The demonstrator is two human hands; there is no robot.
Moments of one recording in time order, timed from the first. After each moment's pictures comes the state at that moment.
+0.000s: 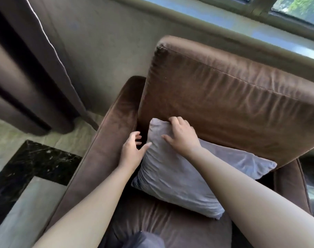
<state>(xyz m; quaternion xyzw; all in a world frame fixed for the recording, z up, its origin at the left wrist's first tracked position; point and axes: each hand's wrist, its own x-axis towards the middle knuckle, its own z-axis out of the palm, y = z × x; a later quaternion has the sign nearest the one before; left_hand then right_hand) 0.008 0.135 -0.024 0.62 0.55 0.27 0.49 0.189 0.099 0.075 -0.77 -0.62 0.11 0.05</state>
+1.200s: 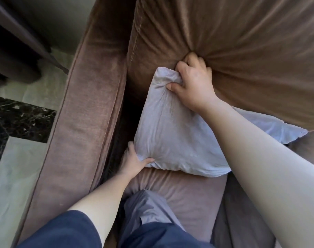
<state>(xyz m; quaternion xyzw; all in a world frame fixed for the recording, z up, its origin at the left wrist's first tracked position) -0.016 0.038 -0.176 0.57 0.59 -0.04 0.57 0.219 0.160 0.028 -0.78 -0.61 0.11 0.03</state>
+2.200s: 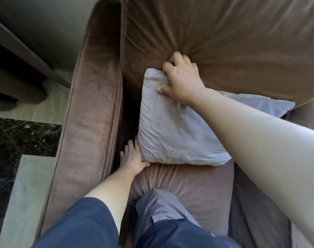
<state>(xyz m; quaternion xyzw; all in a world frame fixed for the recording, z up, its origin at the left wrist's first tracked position) -0.030 0.044 -0.172 0.77 0.47 -0.20 0.37 0.204 0.138 0.038 -0.77 -0.64 0.06 -0.03</state>
